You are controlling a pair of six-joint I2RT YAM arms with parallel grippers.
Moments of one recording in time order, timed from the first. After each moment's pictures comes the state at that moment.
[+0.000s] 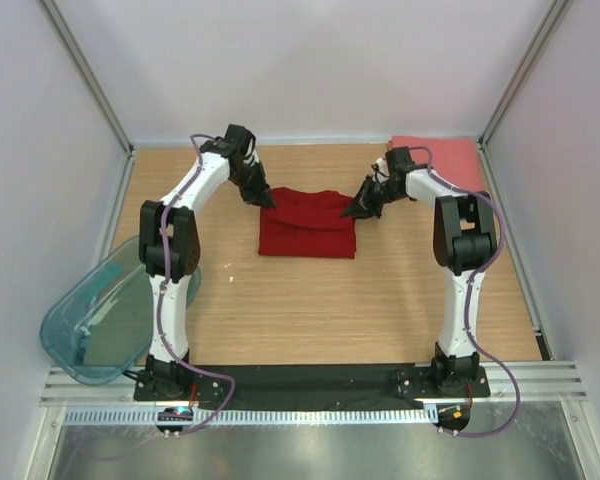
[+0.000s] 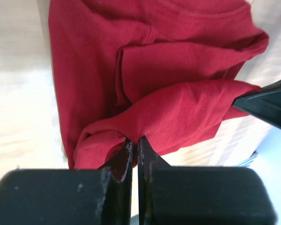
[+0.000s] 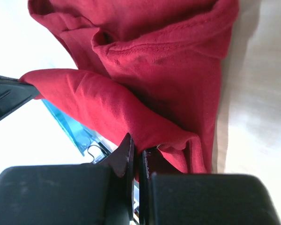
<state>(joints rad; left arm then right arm) -0.28 2.20 1.95 -0.91 0.37 -0.58 0.15 2.18 1.61 -0.58 -0.74 0.63</state>
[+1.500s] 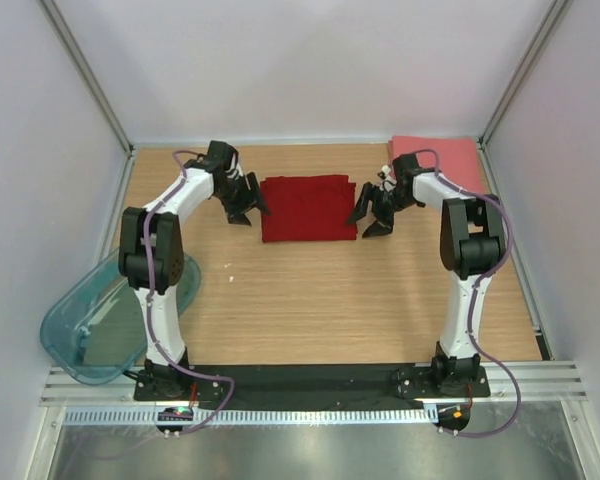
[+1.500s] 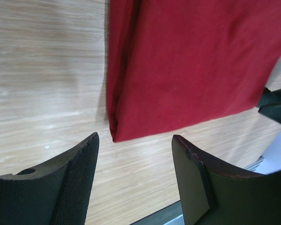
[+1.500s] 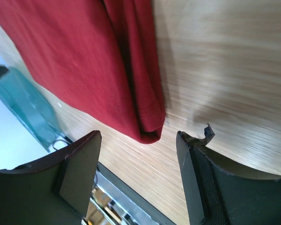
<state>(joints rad) -0.21 2.03 1.63 -0.74 0.37 -0.57 0.11 2.13 1.55 -0.69 -0.65 0.45</state>
